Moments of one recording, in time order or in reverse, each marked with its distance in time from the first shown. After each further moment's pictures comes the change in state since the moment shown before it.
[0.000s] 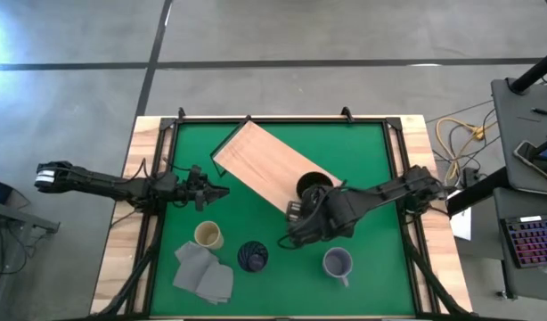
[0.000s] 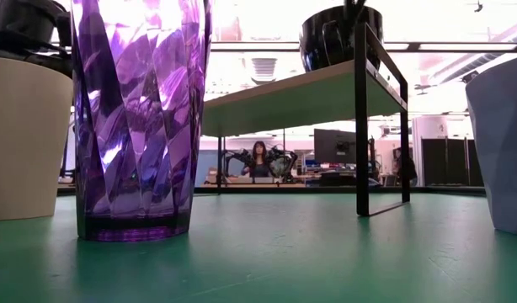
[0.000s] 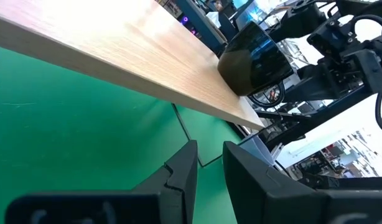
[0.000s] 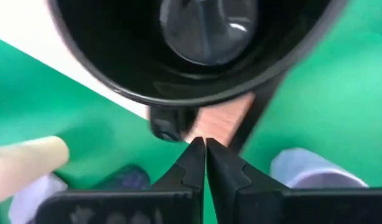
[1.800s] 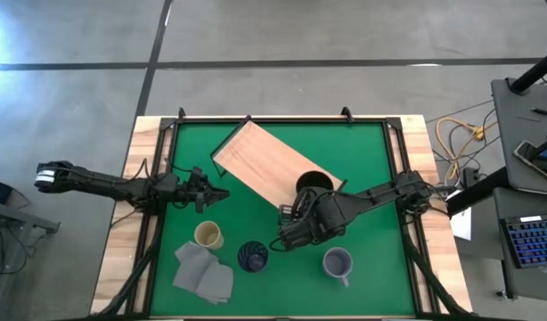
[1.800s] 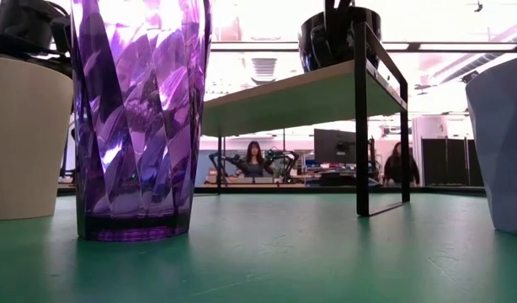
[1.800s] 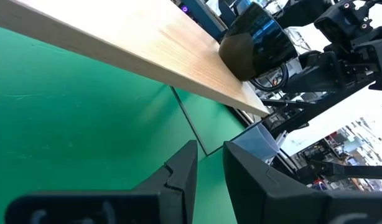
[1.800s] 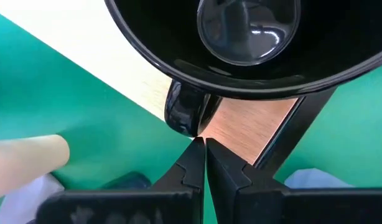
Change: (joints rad) left arm 0.000 0.009 -0.012 -0.007 0.030 0.030; right arm -0.008 0.075 0.066 -0.001 0.047 -0.085
